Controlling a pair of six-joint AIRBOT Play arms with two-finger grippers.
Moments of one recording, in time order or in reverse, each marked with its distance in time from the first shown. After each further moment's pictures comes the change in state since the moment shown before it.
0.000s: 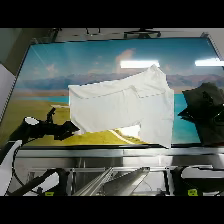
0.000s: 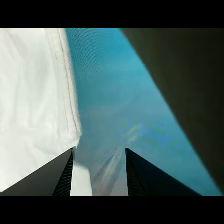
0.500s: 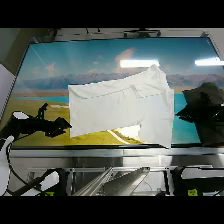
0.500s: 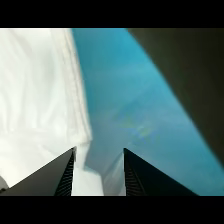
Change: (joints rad) left arm 0.105 0.006 0.146 0.065 -0.175 0.013; right arm 0.027 -0.047 0.001 0.019 0.017 0.000
